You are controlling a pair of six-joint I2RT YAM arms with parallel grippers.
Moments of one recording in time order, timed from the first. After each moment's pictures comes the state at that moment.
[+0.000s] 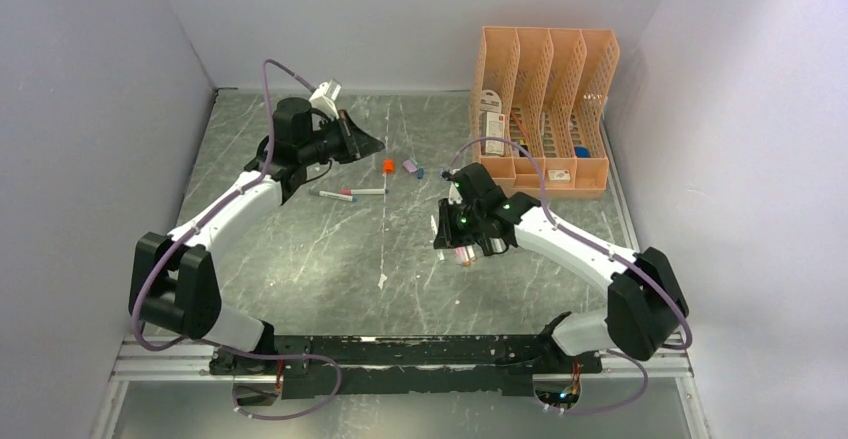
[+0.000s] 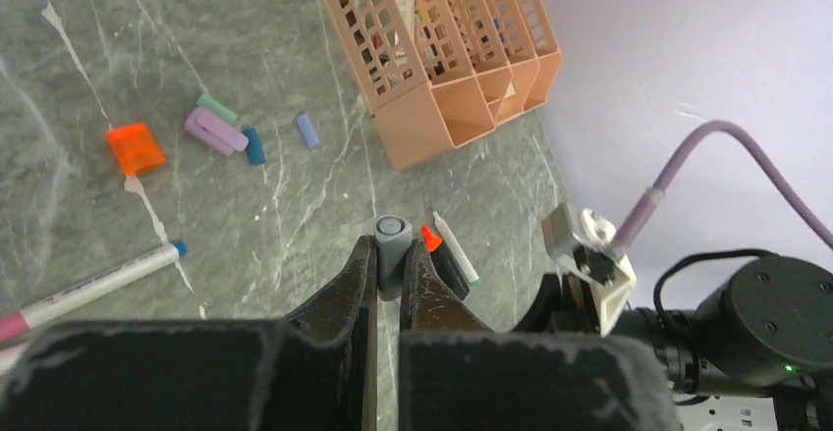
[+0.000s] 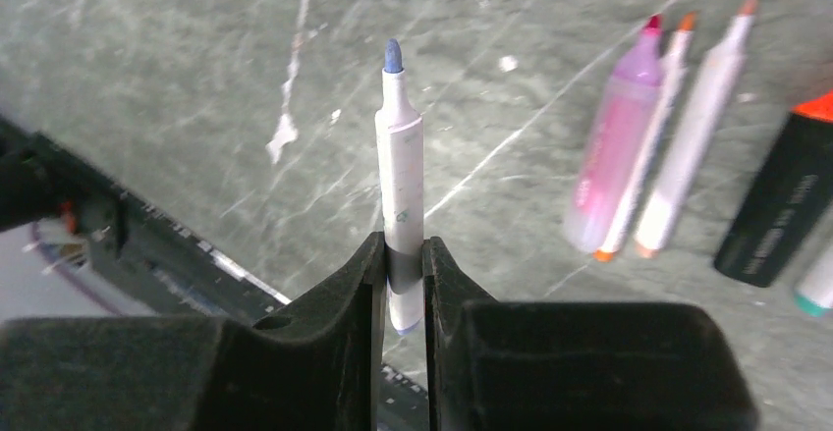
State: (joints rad) left arm -0.34 1.47 1.09 0.08 0.49 -0.62; right arm 0.68 1.34 0.89 -0.48 -0.24 0.46
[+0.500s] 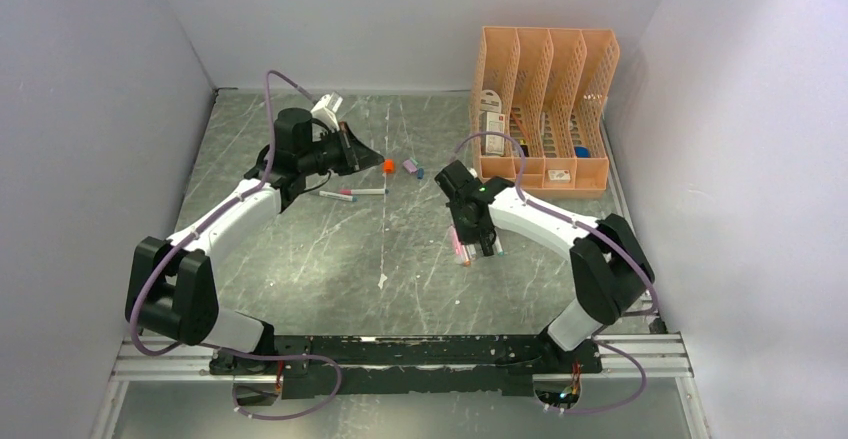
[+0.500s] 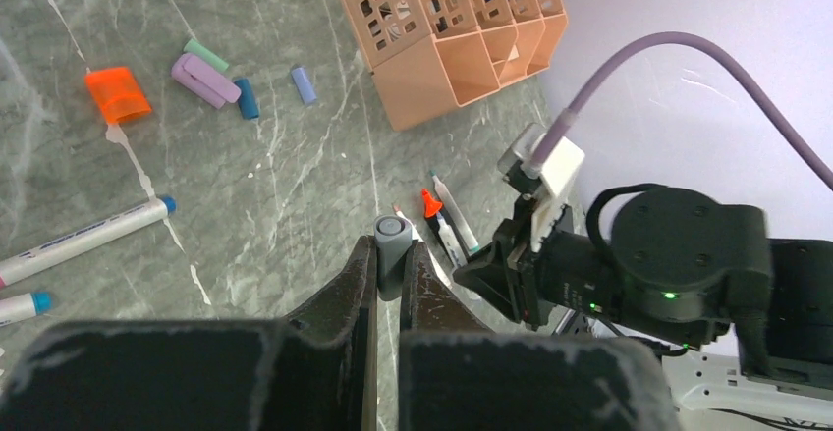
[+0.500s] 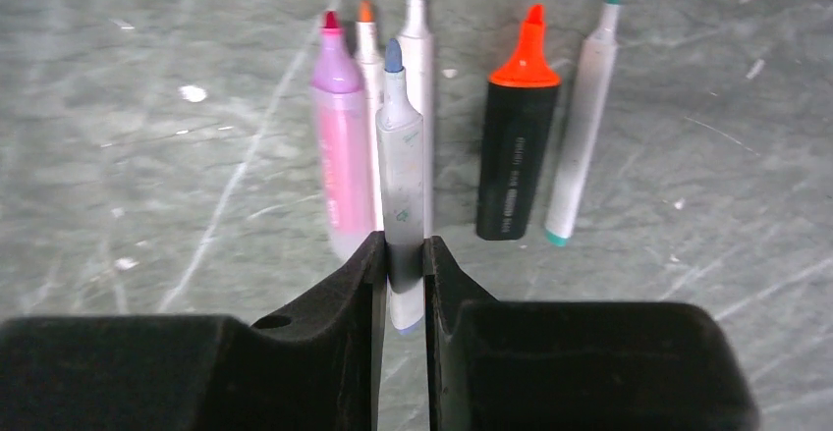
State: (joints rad) left arm -0.34 1.43 1.00 0.06 0.53 -0.61; right arm 0.68 1.58 1.06 -0.73 0.20 0.38
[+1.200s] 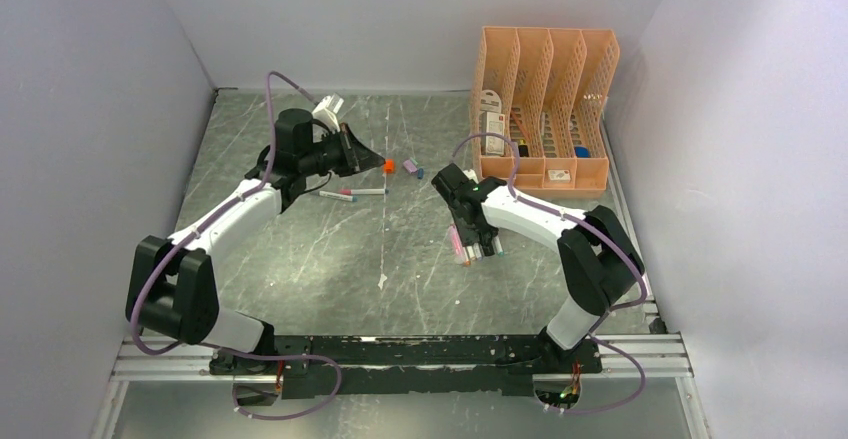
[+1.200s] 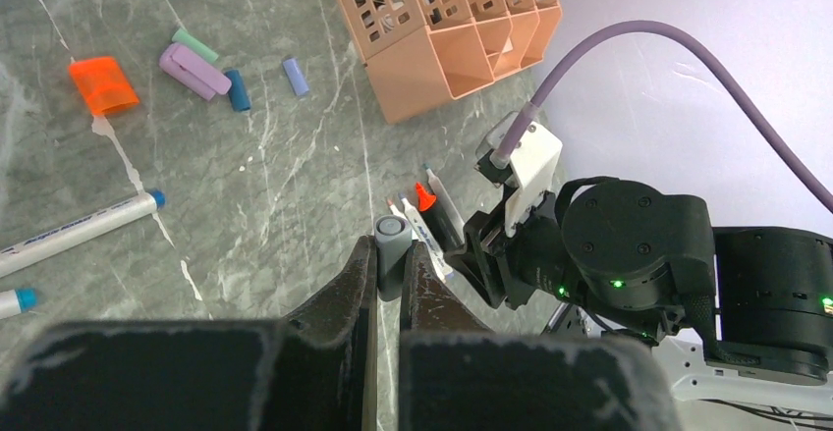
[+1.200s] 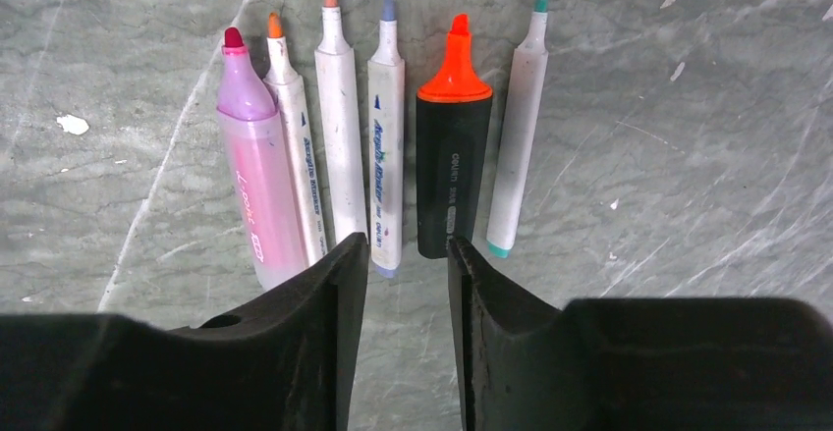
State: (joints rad) left arm -0.34 1.43 1.00 0.06 0.55 -0.62; right arm 0.68 1.65 1.06 -0.76 0.35 0.34
